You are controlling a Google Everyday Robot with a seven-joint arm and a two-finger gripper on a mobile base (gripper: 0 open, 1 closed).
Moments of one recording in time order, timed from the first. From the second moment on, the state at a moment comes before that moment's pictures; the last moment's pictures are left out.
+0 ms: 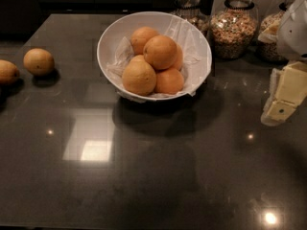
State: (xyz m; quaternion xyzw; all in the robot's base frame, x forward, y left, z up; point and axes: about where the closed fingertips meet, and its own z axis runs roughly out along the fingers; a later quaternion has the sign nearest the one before) arm 0.438 -0.217 0.976 -0.60 0.78 -0.03 0.16
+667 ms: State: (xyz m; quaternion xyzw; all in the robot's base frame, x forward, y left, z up) arm 0.461 -0.199 0.977 -0.61 0.77 -0.04 0.18
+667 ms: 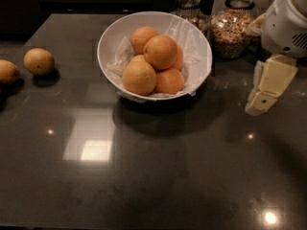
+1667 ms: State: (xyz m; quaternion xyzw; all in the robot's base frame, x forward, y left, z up) arm 0.528 -0.145 0.976 -0.65 0.73 -0.02 0.22
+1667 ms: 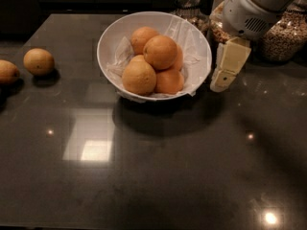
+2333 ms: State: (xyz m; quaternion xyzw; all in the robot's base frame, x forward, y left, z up) arm 0.551 -0.098 0.976 -0.66 0.68 0.04 0.31
